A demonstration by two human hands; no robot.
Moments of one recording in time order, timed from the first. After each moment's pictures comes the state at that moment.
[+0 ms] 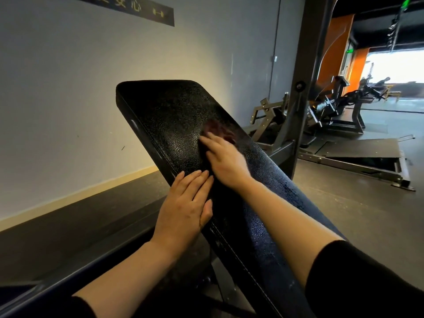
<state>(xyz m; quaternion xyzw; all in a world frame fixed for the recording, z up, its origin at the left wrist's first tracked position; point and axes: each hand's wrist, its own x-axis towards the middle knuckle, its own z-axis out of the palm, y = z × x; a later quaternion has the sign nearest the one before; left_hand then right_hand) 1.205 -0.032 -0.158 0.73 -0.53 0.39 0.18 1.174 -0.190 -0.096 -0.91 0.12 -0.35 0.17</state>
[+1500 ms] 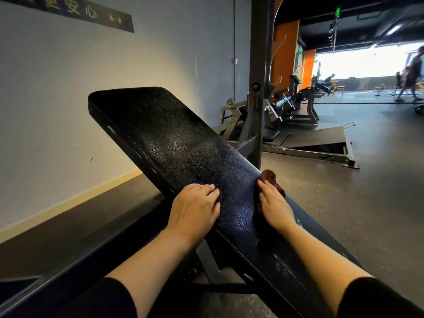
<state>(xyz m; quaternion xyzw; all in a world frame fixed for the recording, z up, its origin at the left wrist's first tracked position) 1.140 -0.039 -0.149 0.75 -0.59 0.28 0.09 1.003 -0.209 -0.195 -0.85 0.38 -0.29 0.24</state>
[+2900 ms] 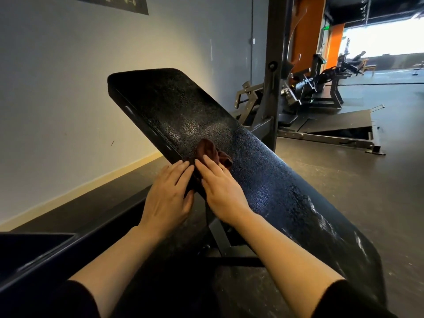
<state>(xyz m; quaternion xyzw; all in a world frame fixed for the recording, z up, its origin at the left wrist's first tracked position) 1.164 0.032 -0.165 0.76 -0.55 0.30 0.16 1.064 -0.082 -0.169 -0.92 0.16 -0.31 0.18</state>
